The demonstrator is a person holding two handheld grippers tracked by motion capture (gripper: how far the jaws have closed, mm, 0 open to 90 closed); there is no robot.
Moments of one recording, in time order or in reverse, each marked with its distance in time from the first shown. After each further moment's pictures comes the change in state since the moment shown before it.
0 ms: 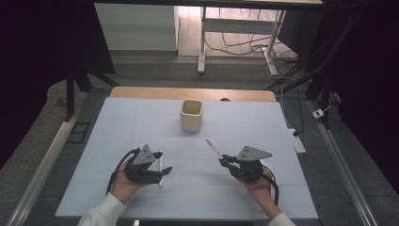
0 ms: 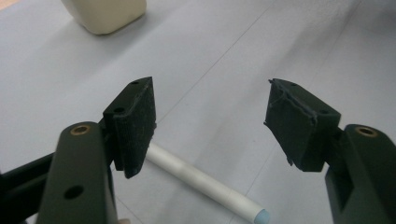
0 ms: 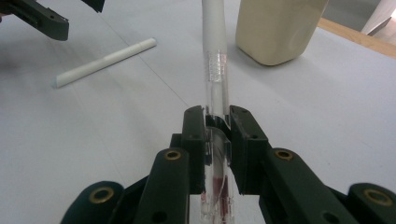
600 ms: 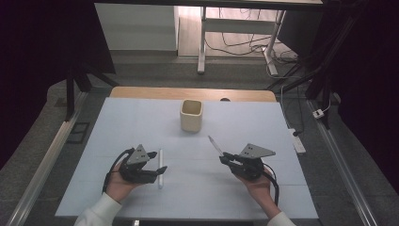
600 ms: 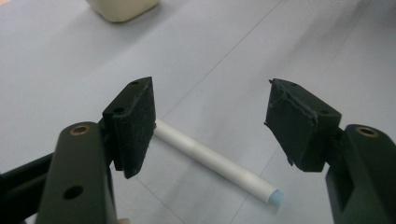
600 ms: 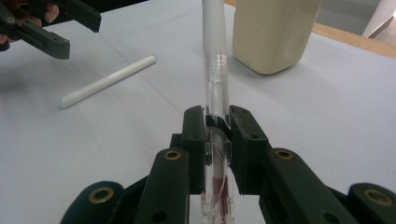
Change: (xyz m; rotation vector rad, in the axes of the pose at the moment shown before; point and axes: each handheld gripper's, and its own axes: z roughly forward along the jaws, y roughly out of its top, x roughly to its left) left arm 0.009 -0.010 -0.008 0.009 0.018 -0.024; right arm -0.006 0.000 0.000 -0.057 0.018 0.068
